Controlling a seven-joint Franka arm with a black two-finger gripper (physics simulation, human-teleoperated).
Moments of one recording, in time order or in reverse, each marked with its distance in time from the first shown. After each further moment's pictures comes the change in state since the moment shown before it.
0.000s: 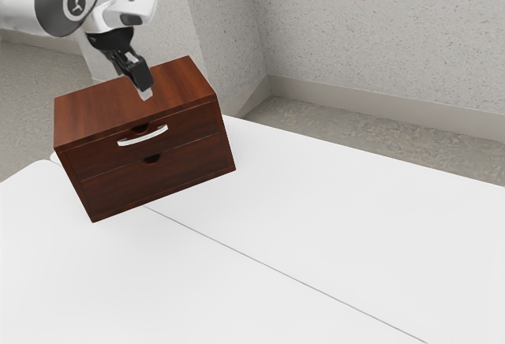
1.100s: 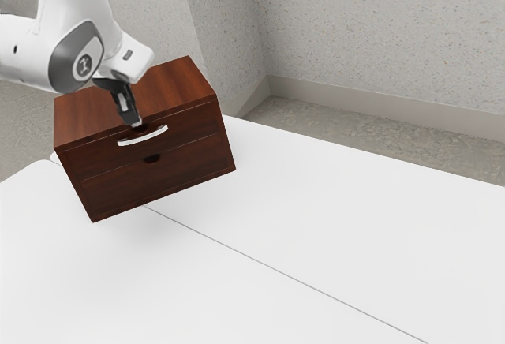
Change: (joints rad) arm -0.002 -0.068 0.066 -0.341 0.057 0.356 0.362
